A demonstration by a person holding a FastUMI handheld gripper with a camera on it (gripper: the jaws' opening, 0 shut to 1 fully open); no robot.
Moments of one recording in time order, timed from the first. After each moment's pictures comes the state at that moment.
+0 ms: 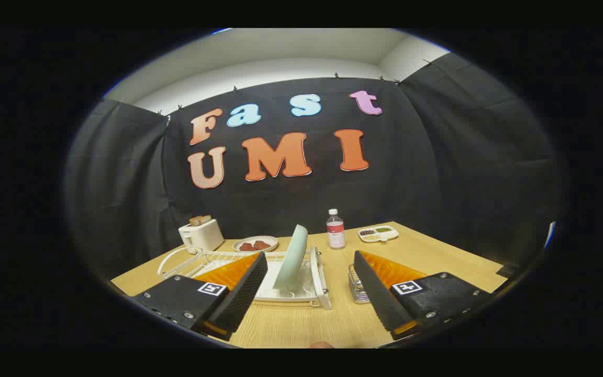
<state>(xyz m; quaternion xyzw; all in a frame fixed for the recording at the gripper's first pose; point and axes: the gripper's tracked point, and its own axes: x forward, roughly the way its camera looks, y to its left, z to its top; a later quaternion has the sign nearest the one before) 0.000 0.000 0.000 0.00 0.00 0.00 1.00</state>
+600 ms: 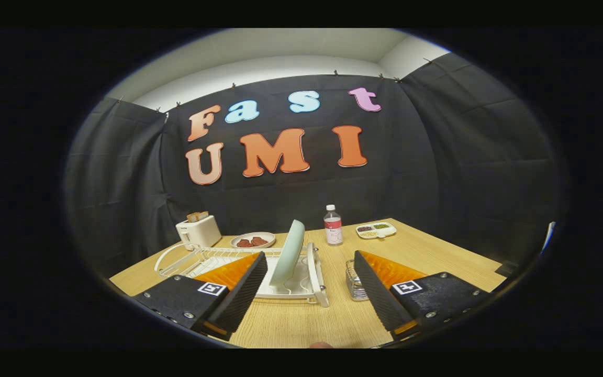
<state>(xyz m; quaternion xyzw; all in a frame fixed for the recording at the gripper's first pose) -0.001 -0.004 -0.006 0.00 0.01 -0.01 1.00</state>
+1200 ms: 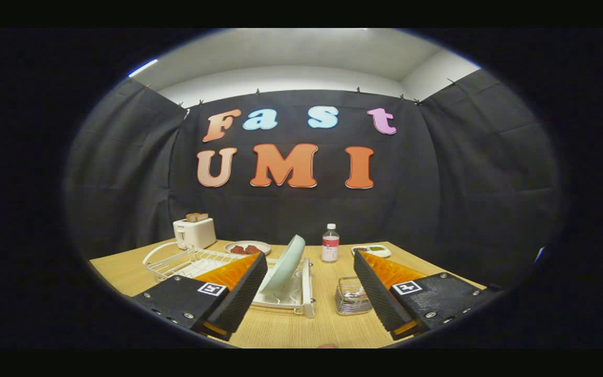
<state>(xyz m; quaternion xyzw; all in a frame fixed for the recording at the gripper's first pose) 0.000 0.003 0.014 -0.08 -0.04 0.01 1.00</state>
